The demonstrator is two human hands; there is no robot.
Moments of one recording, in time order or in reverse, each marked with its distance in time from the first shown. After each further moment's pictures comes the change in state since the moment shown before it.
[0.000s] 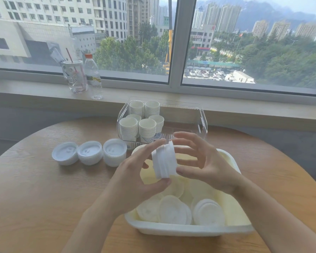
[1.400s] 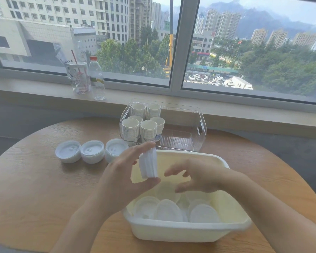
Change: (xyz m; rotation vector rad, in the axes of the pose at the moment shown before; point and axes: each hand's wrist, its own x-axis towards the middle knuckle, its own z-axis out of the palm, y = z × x) left_hand -0.016 -0.016 -0.017 0.062 0.096 0.053; right_hand 0.015 -0.011 0.007 -0.930 -0.428 0.253
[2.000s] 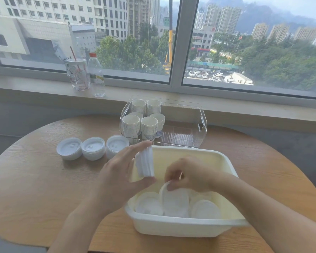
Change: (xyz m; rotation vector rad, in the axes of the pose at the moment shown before) left_hand -0.010 -0.011 -0.003 0.031 -0.017 -0.045; right_hand 0.021 0.007 0.031 0.172 0.091 -0.124
